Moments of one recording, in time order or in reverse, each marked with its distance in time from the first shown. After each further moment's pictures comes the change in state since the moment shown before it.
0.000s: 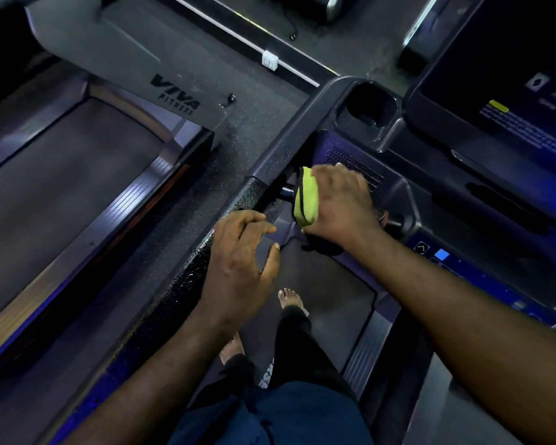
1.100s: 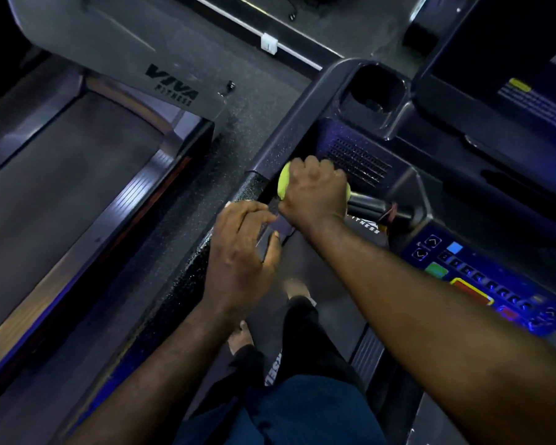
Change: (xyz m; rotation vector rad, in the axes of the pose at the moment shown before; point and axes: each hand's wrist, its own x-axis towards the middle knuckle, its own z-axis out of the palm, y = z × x) left_hand 0.011 -0.010 0.008 0.038 0.031 0.044; right_hand 0.019 -0.060 0.010 -0.133 0.103 0.121
